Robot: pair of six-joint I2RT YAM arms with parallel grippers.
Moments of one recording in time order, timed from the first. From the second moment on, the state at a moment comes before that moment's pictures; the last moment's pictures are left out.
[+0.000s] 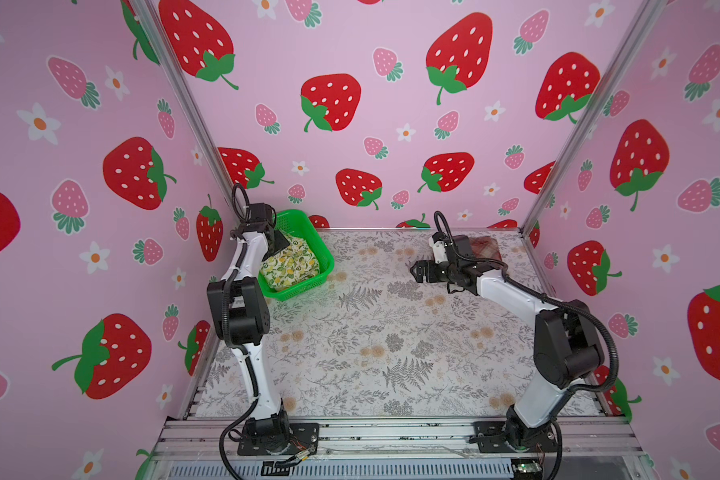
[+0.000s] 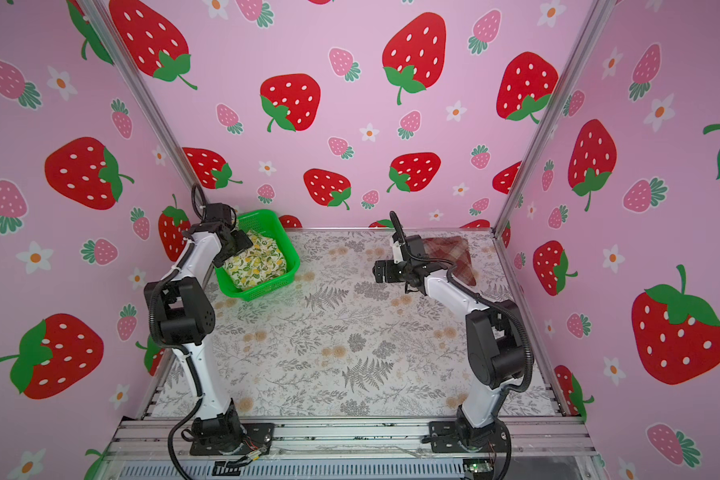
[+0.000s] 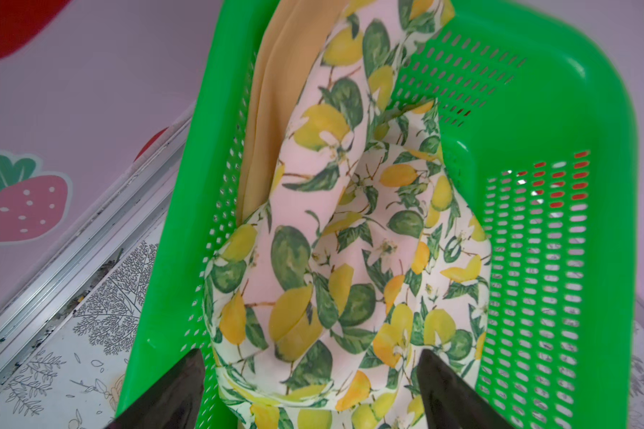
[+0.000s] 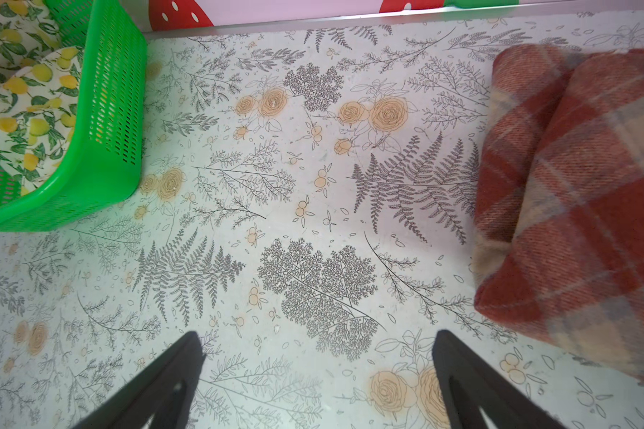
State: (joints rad) left arm 0.15 2.15 1.95 -0.82 -0.18 -0.54; right arm 0.49 1.75 1.27 -0.26 -0.18 0.25
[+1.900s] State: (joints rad) left arm 0.04 1.77 1.95 -0.82 0.26 -0.56; right arm 0.50 1.65 1.18 -0.19 -0.16 0.29
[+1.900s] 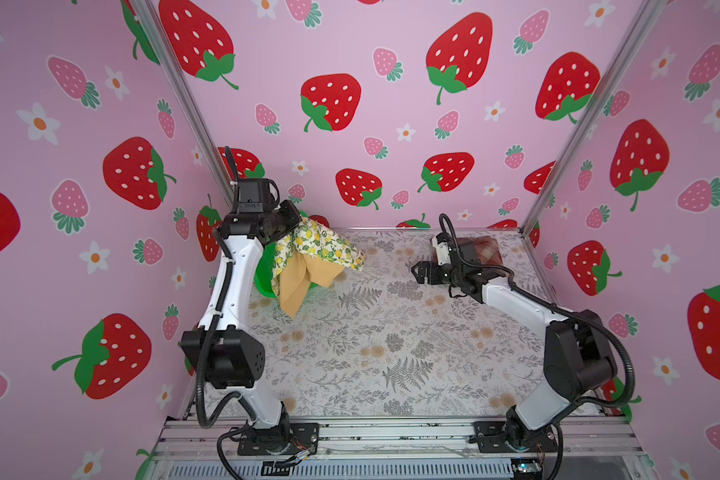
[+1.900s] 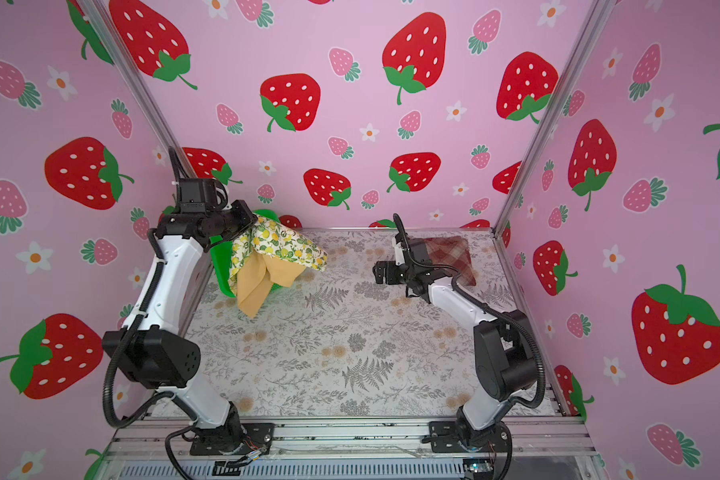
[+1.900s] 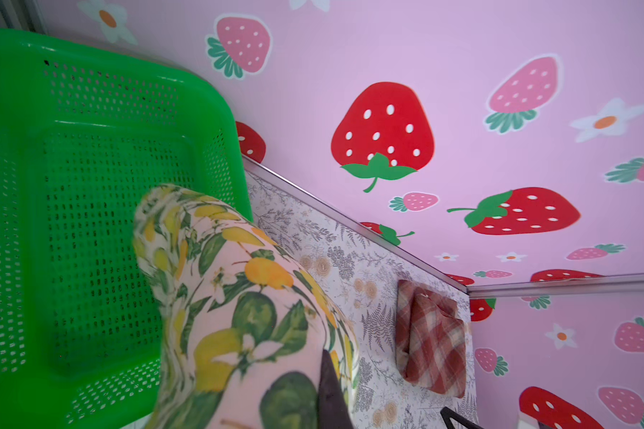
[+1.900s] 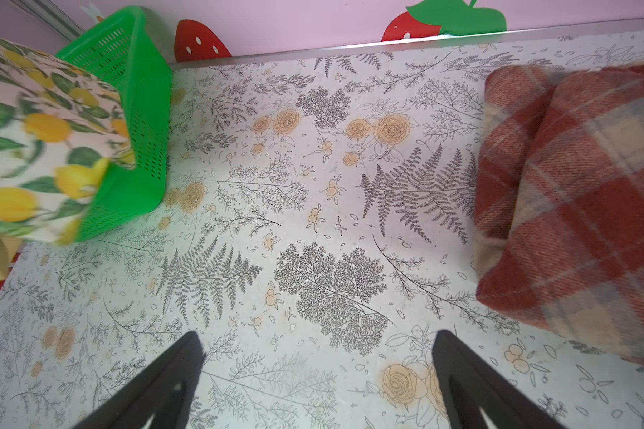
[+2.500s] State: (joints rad) left arm 0.12 1.79 2.00 -0.76 0.20 -0.59; right arm 0.50 1.74 1.18 -0.17 -0.20 0.29
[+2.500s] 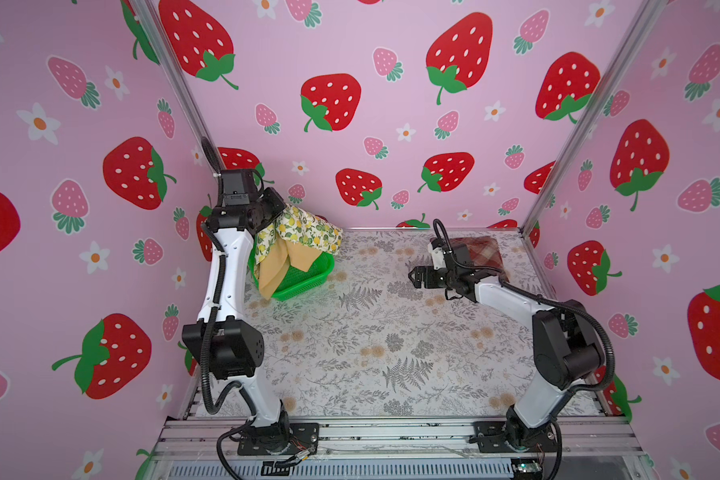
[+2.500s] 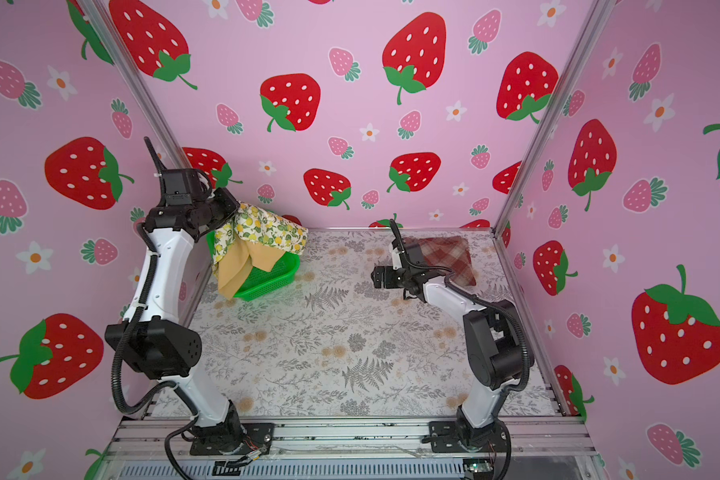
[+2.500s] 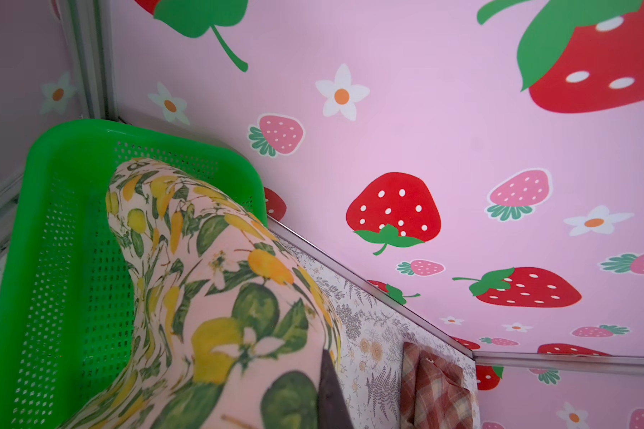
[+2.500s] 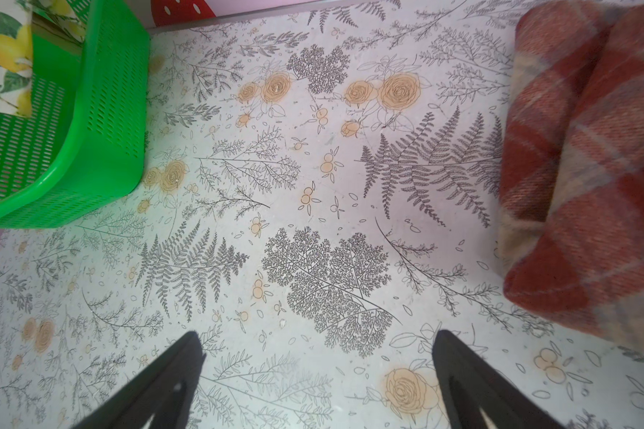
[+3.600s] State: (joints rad) left arm 0.09 1.94 1.78 -0.68 0.21 -0.55; right arm 0.50 1.75 1.09 -0.09 -0.26 0.32
